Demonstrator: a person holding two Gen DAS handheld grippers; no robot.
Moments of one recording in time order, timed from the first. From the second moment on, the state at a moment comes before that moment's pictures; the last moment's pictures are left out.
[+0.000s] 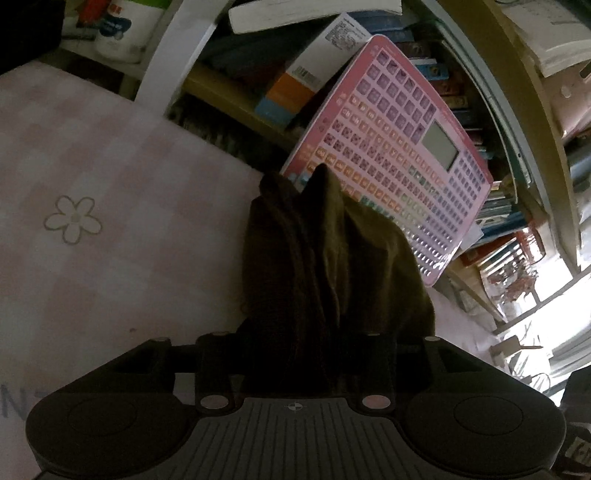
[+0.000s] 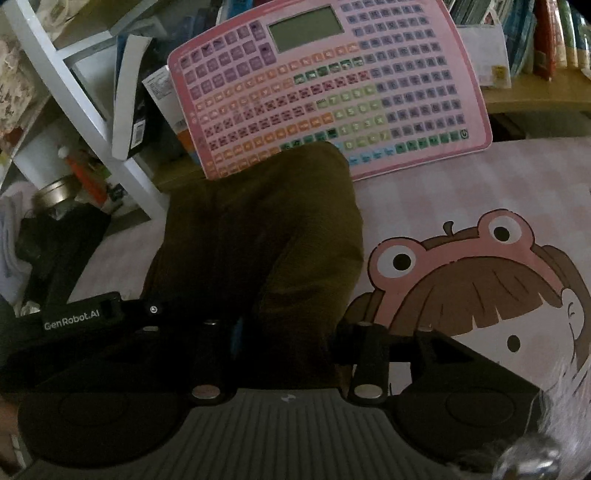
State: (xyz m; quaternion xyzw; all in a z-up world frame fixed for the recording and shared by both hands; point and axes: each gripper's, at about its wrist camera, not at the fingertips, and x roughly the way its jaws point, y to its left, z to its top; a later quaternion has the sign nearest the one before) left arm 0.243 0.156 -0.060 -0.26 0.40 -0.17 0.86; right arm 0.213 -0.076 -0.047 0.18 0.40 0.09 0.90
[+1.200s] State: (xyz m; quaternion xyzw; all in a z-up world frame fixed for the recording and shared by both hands) left arm 0.067 0.104 -0.025 -0.04 0.34 -0.08 0.94; right arm 0.058 -0.077 -0.031 0.05 0.36 0.00 0.93
